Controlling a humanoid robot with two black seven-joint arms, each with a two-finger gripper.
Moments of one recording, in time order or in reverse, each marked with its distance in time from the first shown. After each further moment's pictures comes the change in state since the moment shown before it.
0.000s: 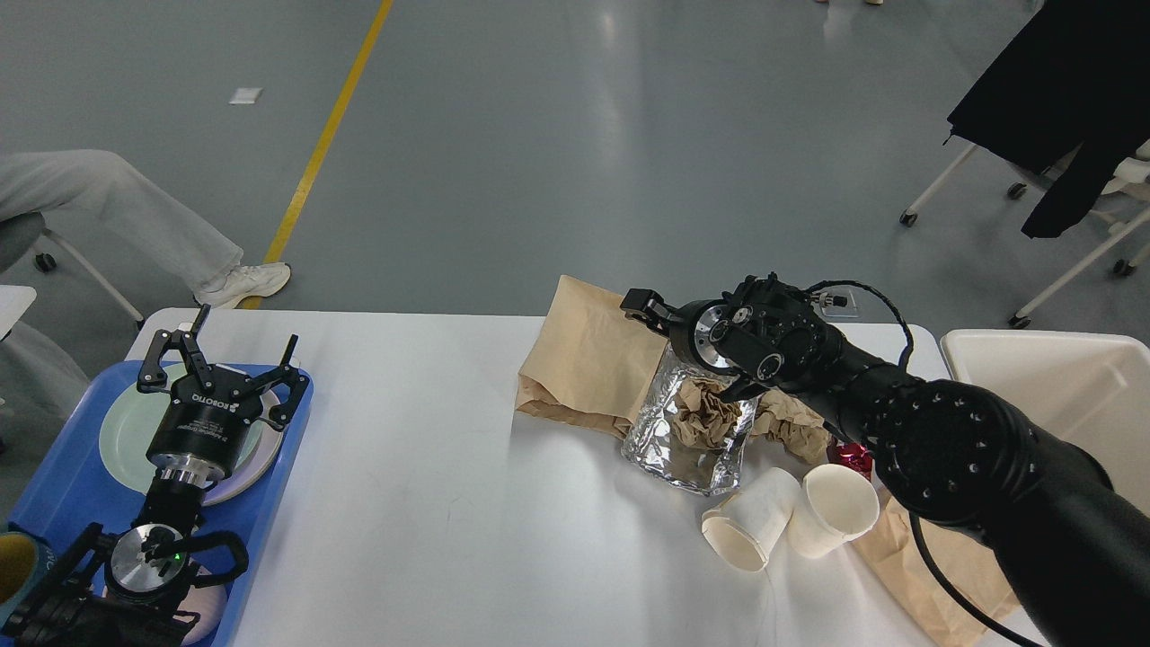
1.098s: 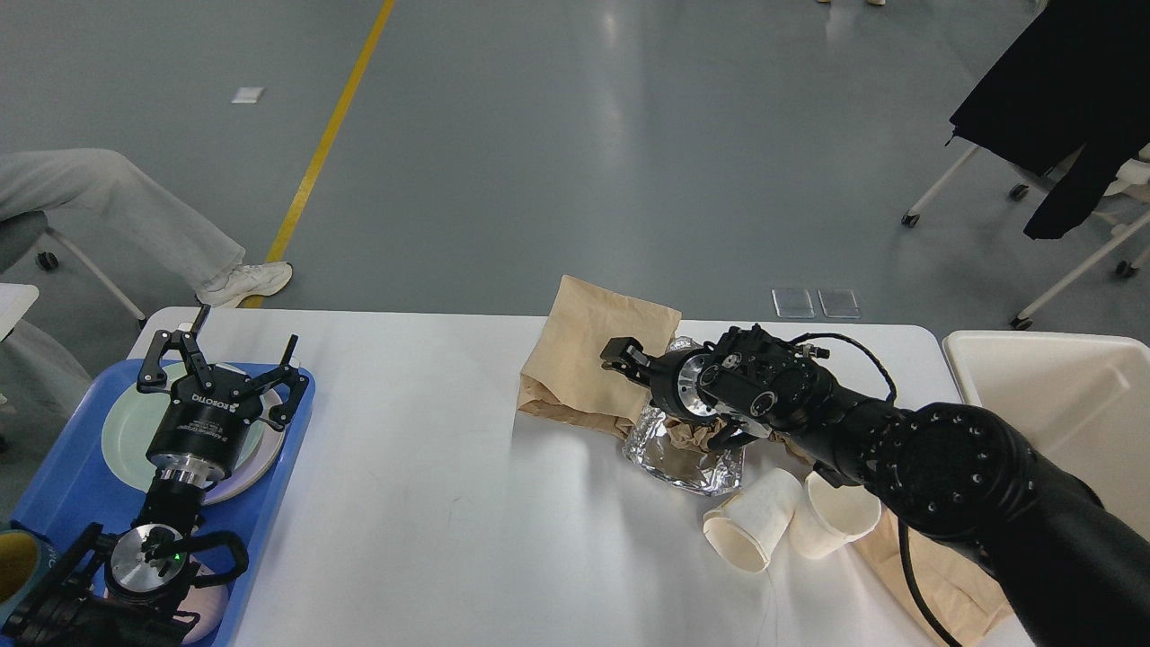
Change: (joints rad) left arm 0.000 0.000 0.000 0.000 0.000 0.000 0.000; right arm -0.063 0.000 0.061 0.087 -0.001 -0.010 0.062
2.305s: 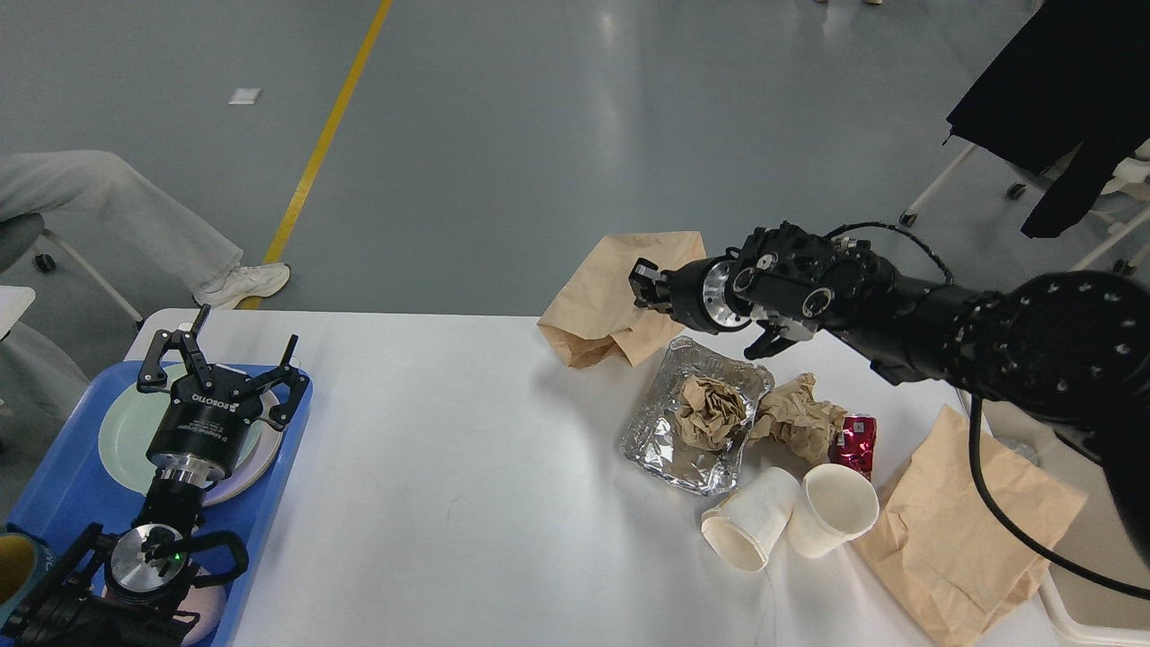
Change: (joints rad) left arm 0.000 0.000 0.000 0.001 0.000 -0.002 0.000; right arm 0.306 -0.185 0.020 0.291 -0.064 0.004 -0.017
